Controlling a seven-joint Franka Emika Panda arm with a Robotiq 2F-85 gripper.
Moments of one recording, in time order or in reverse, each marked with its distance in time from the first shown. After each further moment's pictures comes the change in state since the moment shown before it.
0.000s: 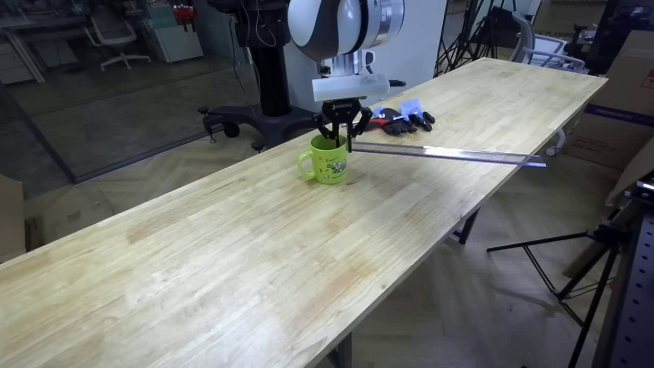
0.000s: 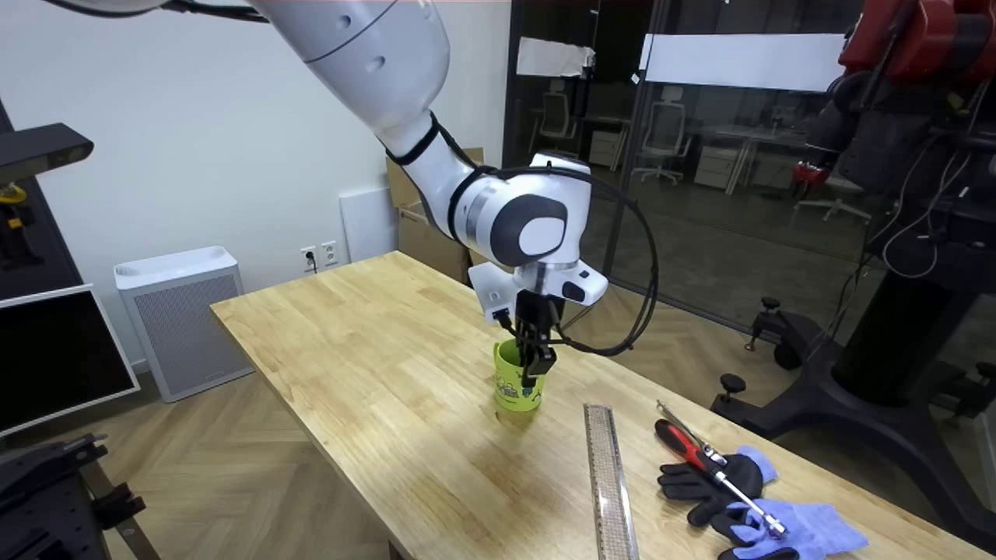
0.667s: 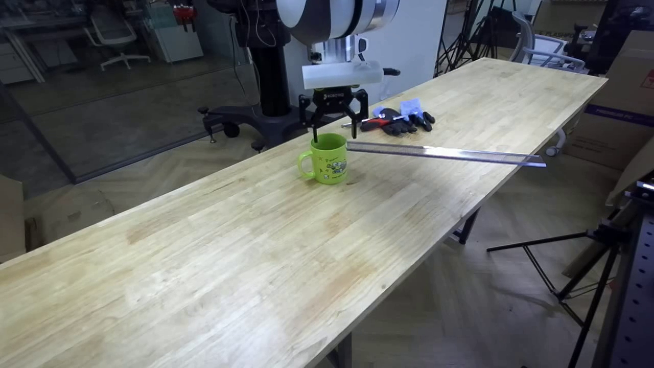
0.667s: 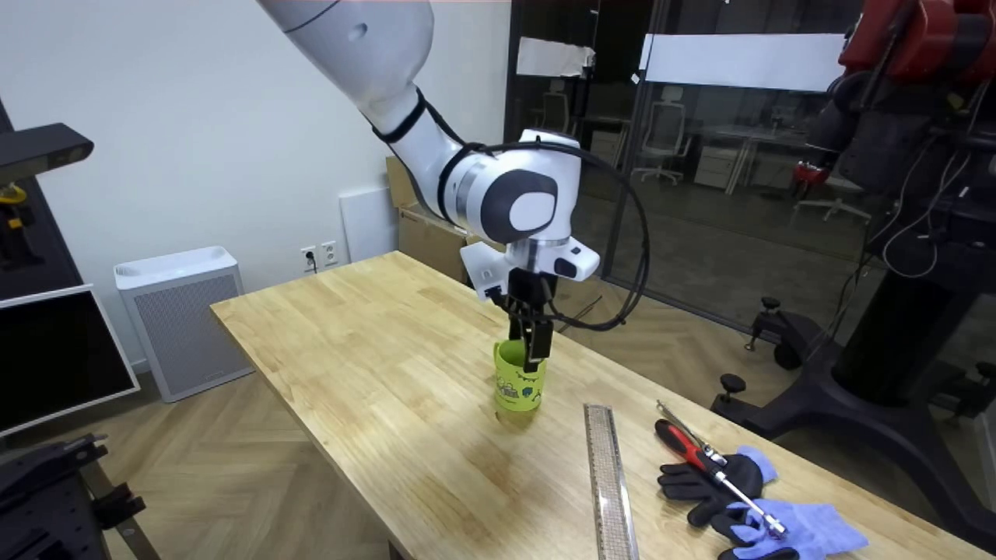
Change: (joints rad) arm 0.029 -0.059 0.000 -0.029 -0.001 0.001 0.005
